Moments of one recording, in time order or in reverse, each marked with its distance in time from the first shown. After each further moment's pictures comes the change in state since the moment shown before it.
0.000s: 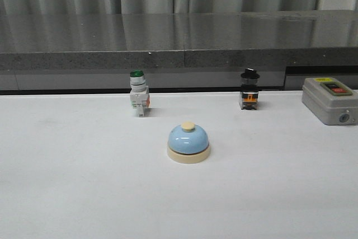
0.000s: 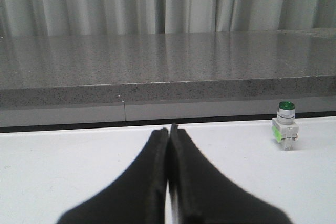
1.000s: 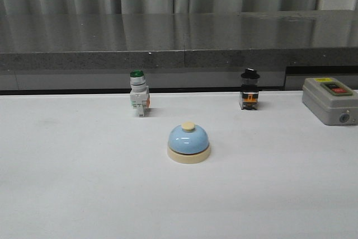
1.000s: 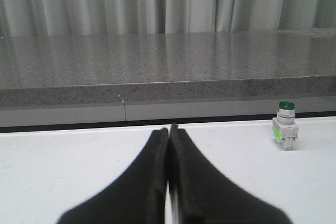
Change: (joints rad) left arm 0.000 0.000 0.000 0.000 0.000 0.000; right arm -0.035 -0.612 0.309 -0.014 0.031 0.000
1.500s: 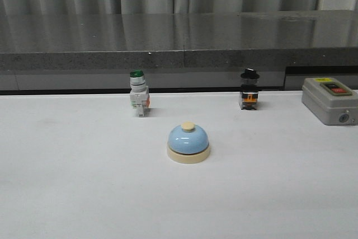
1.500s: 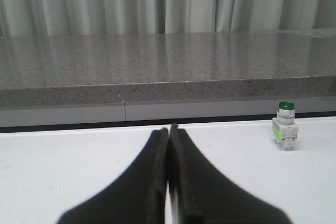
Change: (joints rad) left arm 0.000 0.000 0.000 0.000 0.000 0.000; right arm 0.000 -0.102 0.139 -0.004 -0.122 0.000
